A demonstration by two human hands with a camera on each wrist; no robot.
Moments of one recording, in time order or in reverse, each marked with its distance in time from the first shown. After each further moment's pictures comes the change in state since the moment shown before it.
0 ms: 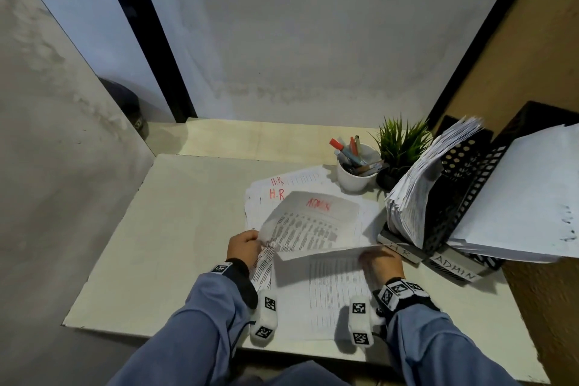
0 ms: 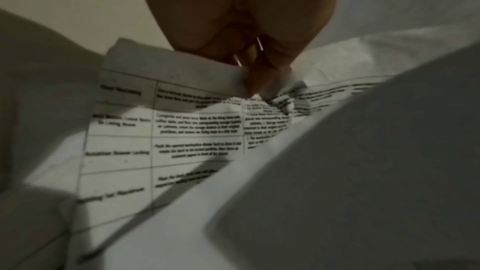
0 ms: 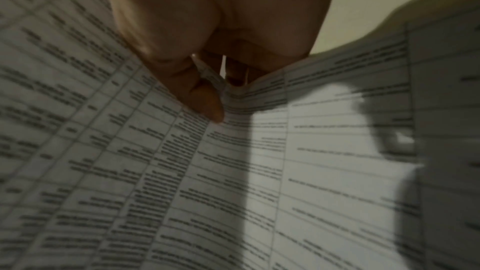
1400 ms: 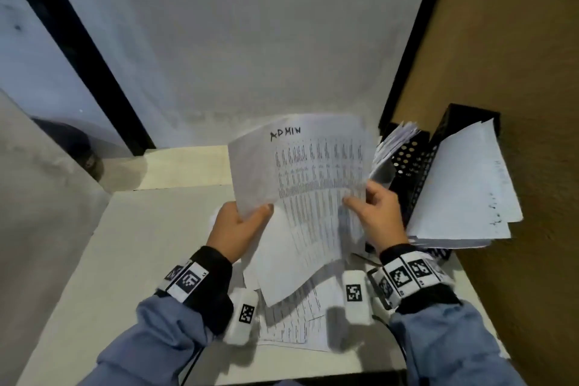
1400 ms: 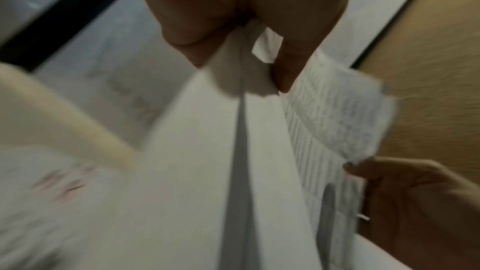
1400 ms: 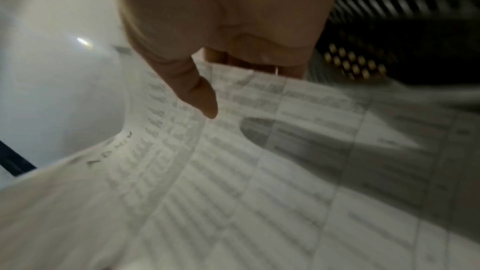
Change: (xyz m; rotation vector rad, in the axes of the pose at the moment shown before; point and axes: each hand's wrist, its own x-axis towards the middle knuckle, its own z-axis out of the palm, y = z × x) left_hand -0.085 0.143 0.021 0.085 -0.296 0.580; right_hand -0.080 -0.117 -0.076 0.343 -0.031 -0.664
